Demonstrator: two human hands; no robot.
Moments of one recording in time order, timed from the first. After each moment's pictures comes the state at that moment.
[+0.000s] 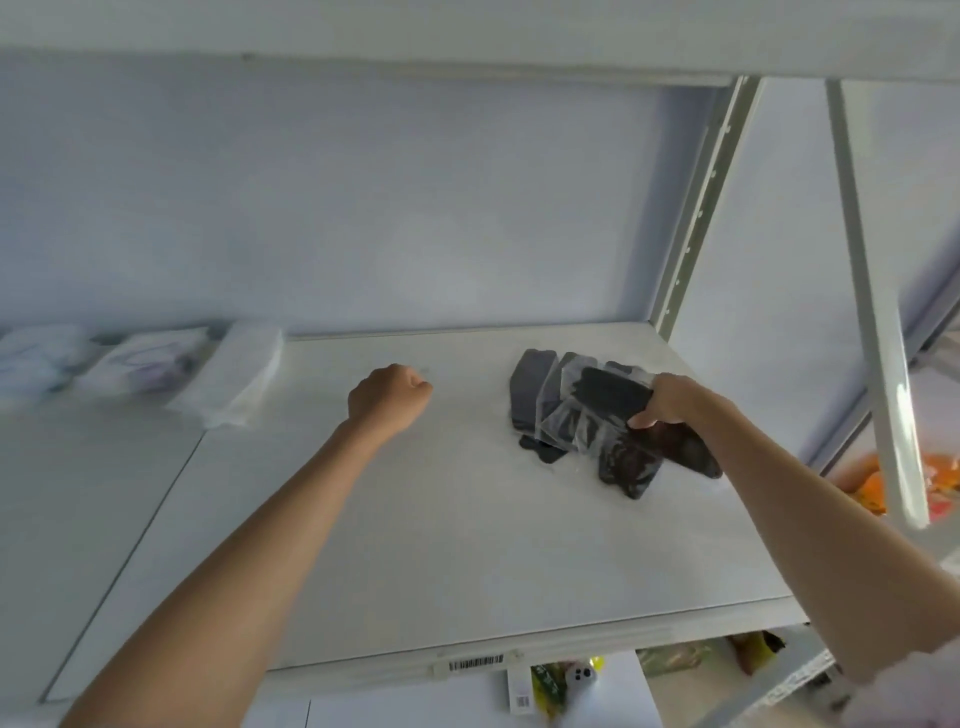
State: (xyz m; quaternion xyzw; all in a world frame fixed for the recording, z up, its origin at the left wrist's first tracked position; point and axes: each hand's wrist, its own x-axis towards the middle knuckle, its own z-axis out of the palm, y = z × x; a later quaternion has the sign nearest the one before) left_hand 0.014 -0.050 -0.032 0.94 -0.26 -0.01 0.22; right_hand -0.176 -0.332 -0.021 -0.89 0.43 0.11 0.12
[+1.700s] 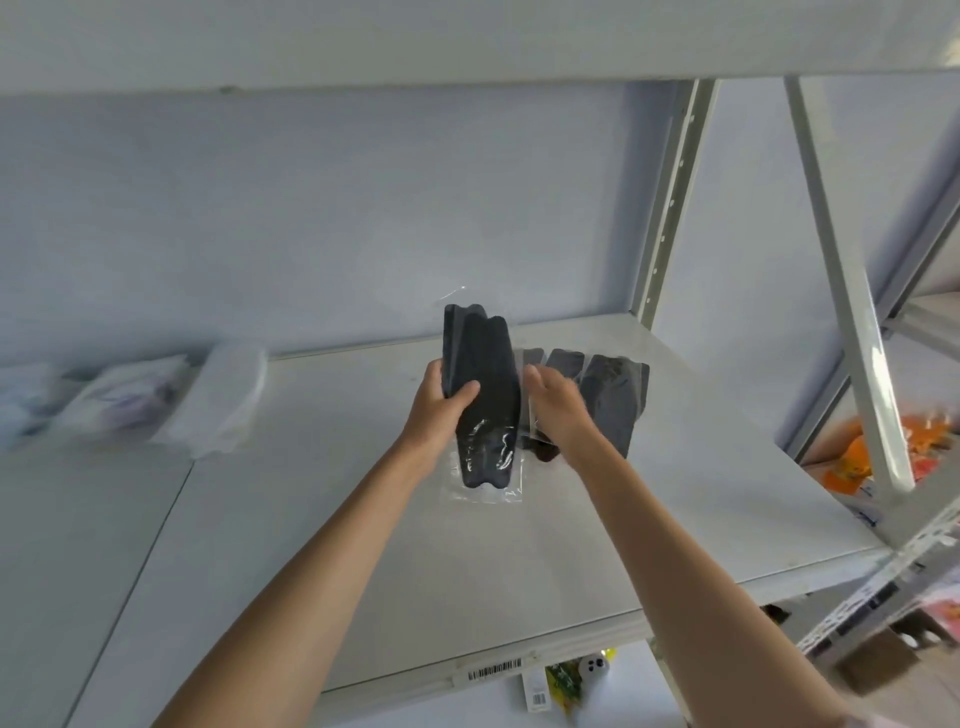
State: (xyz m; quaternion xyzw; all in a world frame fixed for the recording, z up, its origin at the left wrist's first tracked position) left_hand -0.023 -0.087 -0.047 0.68 -0.27 -0.19 0.65; right_hand -0.119 -0.205 -0.043 -0.76 0.35 -0.21 0.50
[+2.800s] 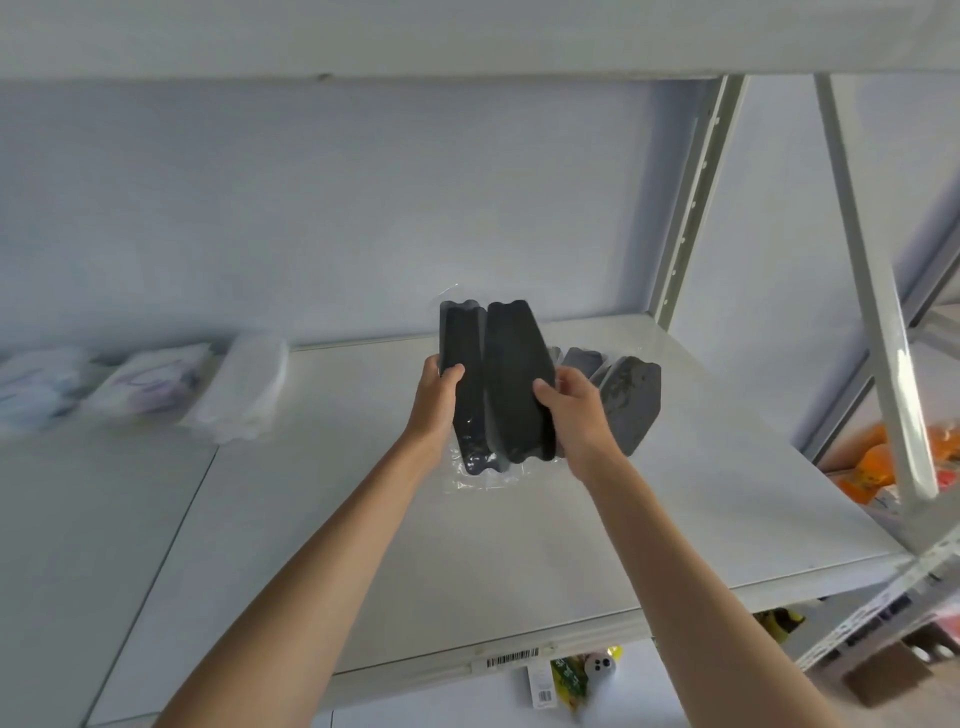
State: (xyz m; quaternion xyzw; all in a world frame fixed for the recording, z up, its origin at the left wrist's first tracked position) left_hand -0.017 -0.075 -0.040 0.65 -0.18 -0.21 0.70; right_hand -0.133 -0.174 -0.035 -0.63 0.32 -0.29 0.64
